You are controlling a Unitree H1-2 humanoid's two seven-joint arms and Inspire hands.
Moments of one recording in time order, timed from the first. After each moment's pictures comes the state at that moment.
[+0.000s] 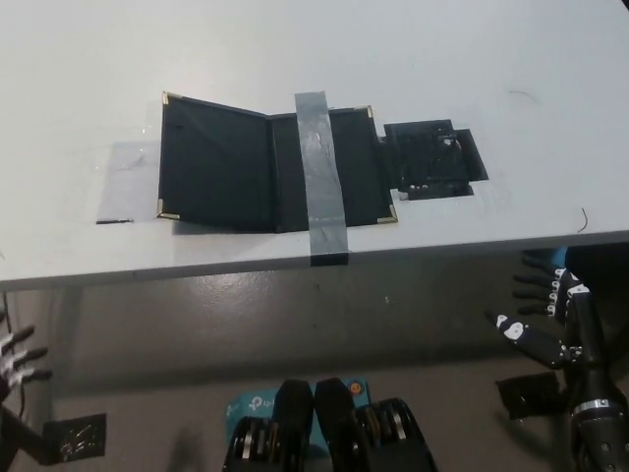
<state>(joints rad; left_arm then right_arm) 0.10 0.26 0.27 -0.28 -0.19 0.11 -0.06 -0.16 -0.07 -0.06 0.11 -0.15 0.06 -0.11</state>
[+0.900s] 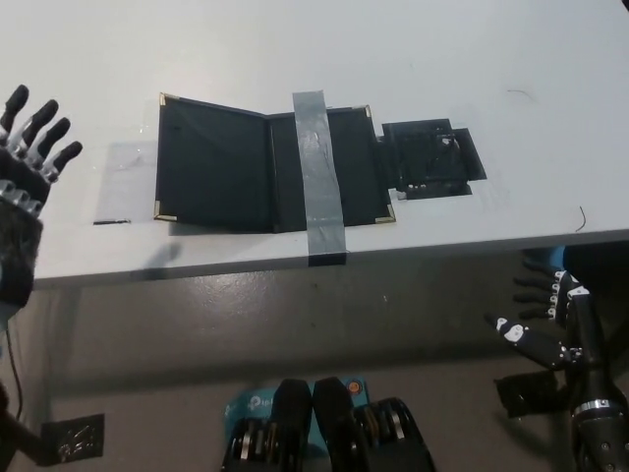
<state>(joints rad) -0.29 0.26 0.26 -0.47 -0.44 0.43 -0.04 -0.16 -0.07 -0.06 0.11 -0.16 0.08 -0.11</state>
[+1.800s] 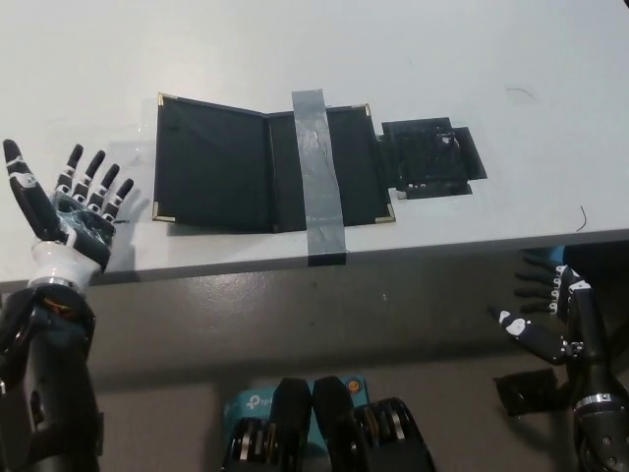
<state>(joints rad) -0.56 0.06 0.48 0.25 -0.53 0.45 0.10 -0.18 -0.08 -0.06 0.11 -0.16 0.09 -0.11</state>
